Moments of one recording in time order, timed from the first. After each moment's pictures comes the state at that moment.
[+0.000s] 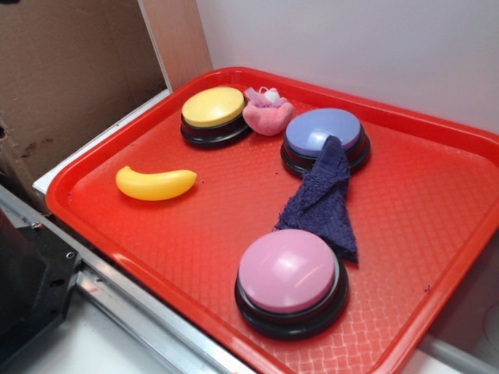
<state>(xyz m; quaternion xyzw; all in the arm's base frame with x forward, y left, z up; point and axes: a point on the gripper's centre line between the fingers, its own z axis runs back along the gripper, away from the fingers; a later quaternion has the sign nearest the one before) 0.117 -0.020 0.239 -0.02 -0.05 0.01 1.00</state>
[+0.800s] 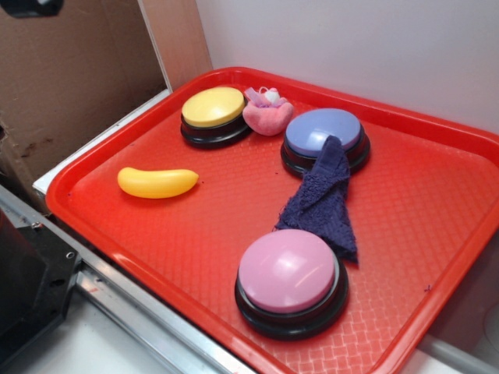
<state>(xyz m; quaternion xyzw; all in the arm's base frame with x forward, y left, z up) 0.125 -0.015 0.215 -0.04 -0.06 0.19 0.98</state>
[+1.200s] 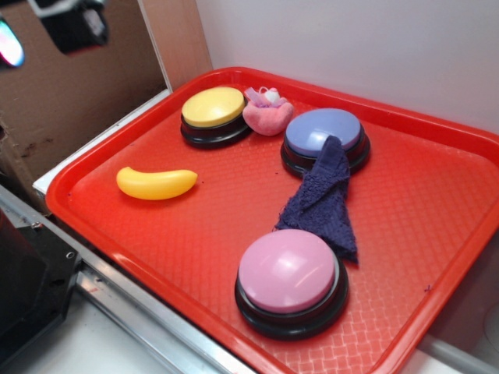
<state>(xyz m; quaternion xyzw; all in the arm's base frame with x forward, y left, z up) 0.142 -0.002 0.160 -0.08 -0.06 0.39 0.92</state>
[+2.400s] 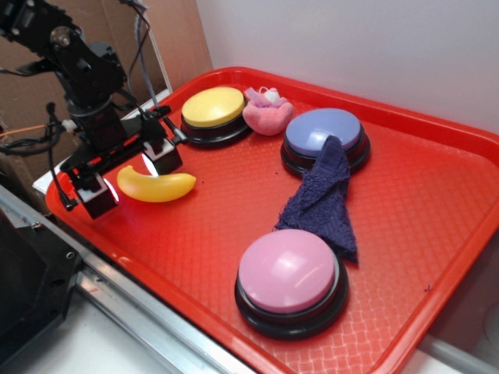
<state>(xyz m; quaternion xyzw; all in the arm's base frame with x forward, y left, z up) 0.176 0.022 0.004 -0.02 -0.07 0.65 0.76</state>
